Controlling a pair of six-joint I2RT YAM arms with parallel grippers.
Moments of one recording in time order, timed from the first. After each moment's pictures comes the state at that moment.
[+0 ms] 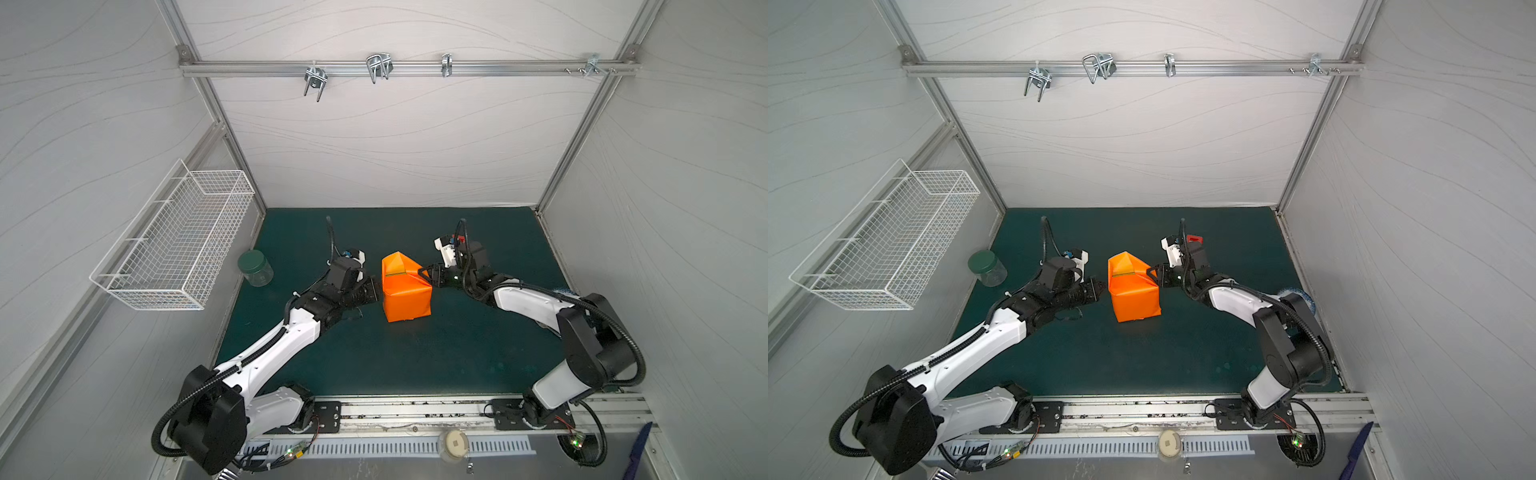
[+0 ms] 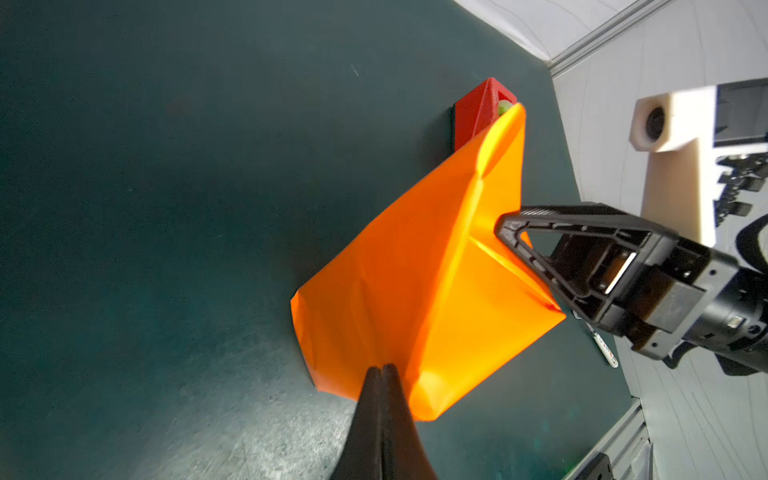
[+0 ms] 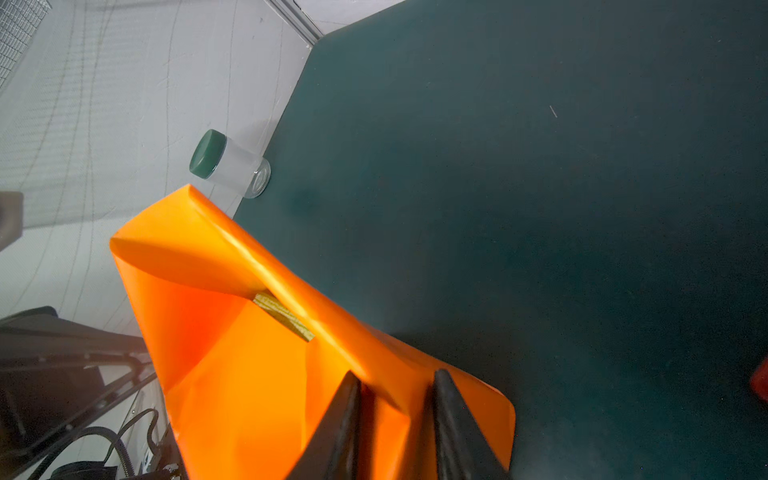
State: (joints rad) left arm -0.49 1.17 0.78 -0.28 0.15 -0.67; right arm 0.55 1.59 0.87 0.15 -0.47 0.45
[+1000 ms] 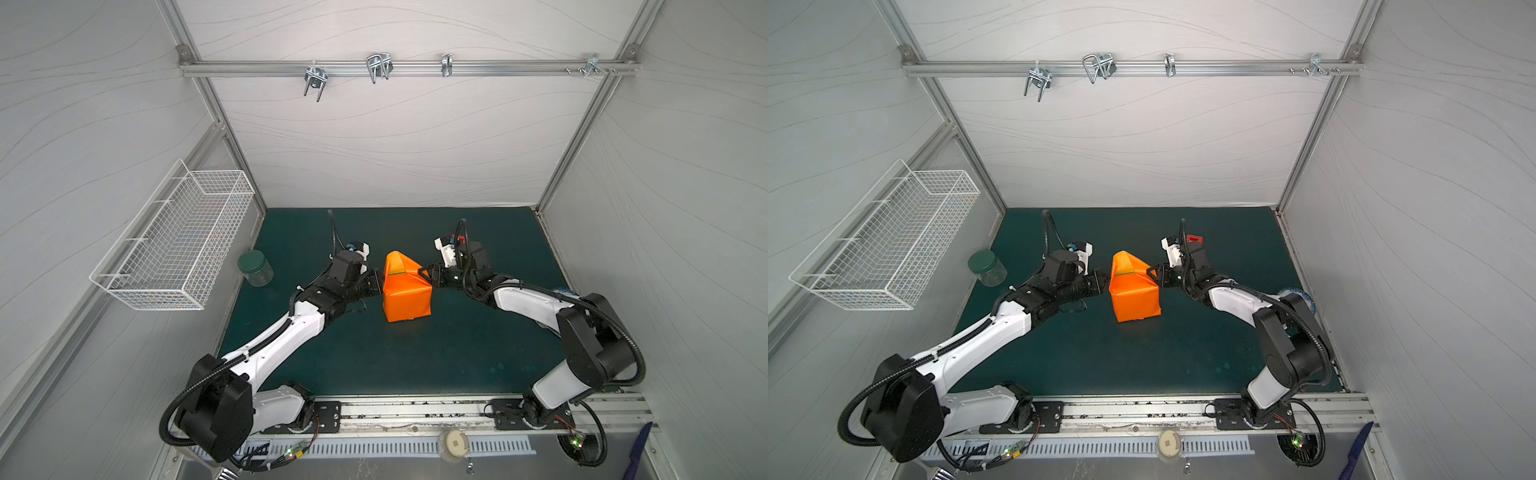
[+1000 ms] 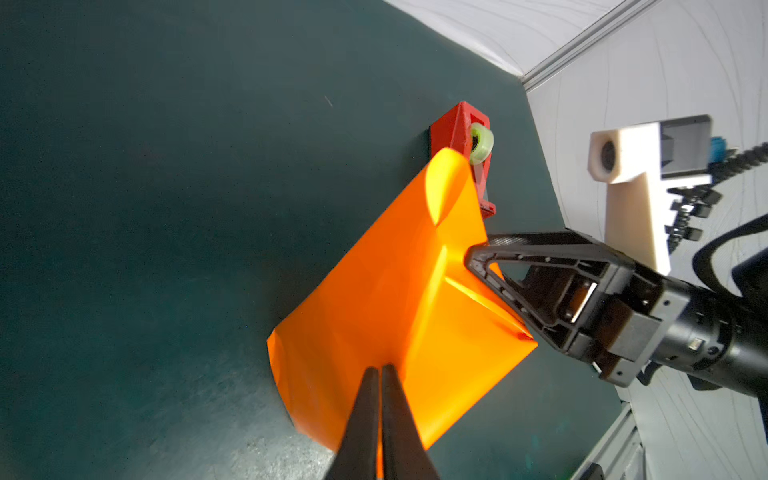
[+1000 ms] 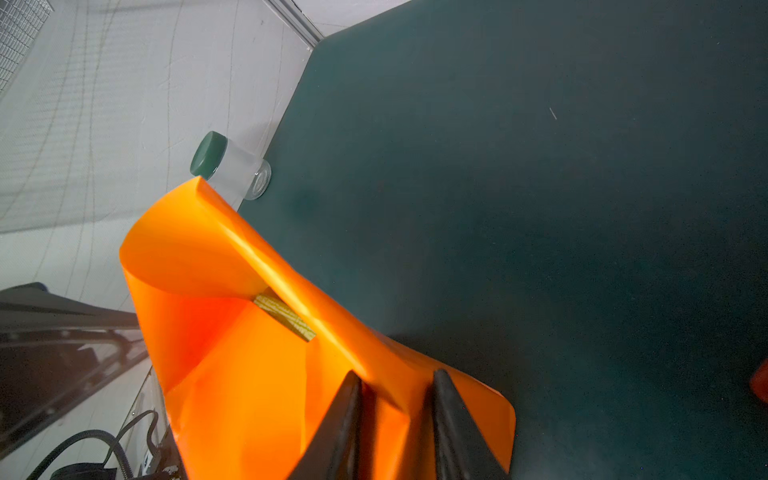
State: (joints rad) left arm -0.50 1.20 0.82 -0.23 0.14 -0.62; right arm 0.55 1.59 0.86 0.16 -0.46 0.45
